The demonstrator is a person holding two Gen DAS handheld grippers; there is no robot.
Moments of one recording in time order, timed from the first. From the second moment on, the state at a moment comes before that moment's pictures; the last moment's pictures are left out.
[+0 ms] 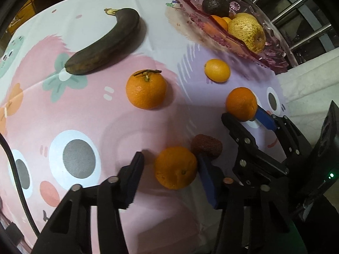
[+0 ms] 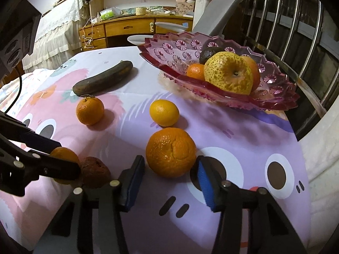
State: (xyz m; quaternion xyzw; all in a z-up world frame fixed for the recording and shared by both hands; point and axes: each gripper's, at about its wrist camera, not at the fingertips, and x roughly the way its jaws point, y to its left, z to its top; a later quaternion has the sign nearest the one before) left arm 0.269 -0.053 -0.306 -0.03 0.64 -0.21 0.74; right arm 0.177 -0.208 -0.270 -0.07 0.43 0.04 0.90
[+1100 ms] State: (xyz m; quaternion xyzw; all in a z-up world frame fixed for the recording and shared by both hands) left arm 0.272 -0.026 -0.194 0.01 0.56 -0.26 0.78; right arm 0.143 -0.194 -0.190 -0.07 0.39 -0.01 0.92
